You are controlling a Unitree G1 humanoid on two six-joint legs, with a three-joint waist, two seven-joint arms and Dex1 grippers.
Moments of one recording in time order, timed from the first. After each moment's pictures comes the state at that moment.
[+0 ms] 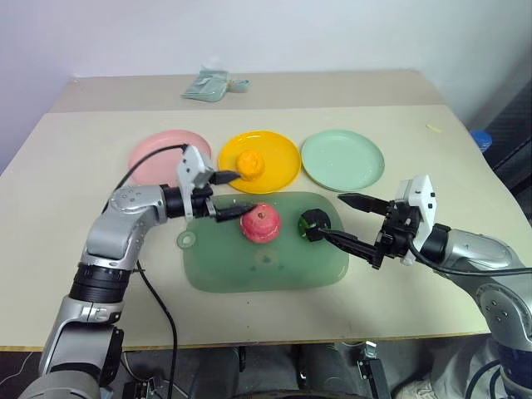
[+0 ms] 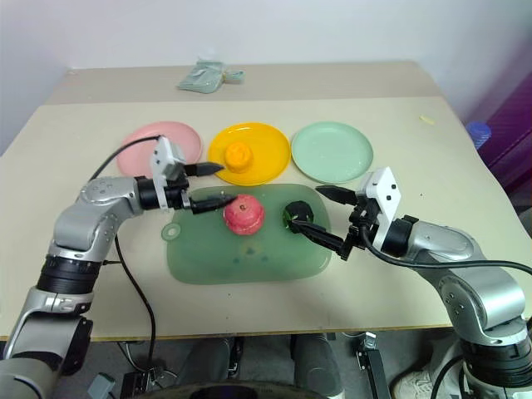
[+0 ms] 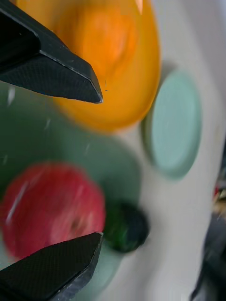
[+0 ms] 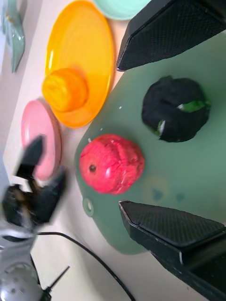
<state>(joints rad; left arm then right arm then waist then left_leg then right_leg) -0.52 0.57 -0.12 -0.05 -0.37 0.47 -1.04 -0.12 -0.72 -0.17 -0.54 0.74 0.67 0.76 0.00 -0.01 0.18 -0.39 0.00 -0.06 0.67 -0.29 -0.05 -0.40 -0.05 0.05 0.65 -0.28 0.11</state>
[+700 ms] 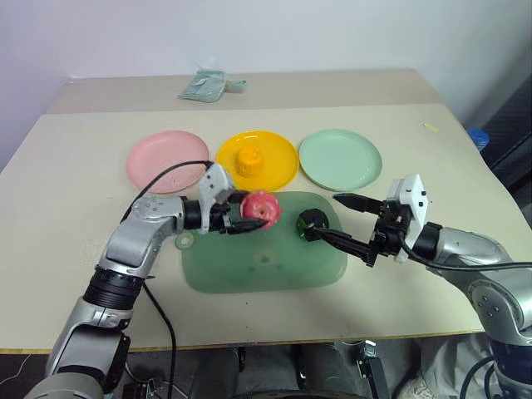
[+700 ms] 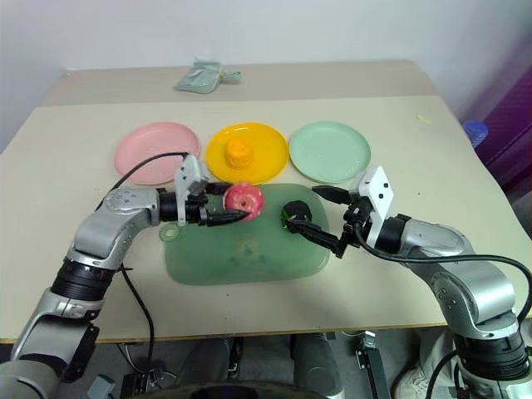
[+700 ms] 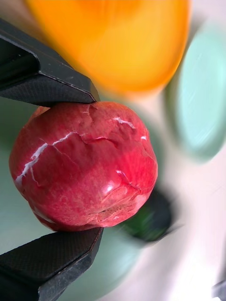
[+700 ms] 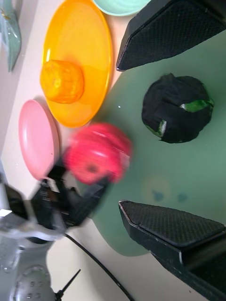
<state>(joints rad) -0.54 0.50 -0.05 0.02 -0.39 0.51 -0.94 -0.12 -0.71 -0.14 -0.53 0.73 0.66 0.74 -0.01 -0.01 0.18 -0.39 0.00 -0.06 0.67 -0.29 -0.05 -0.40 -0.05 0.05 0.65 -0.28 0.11</state>
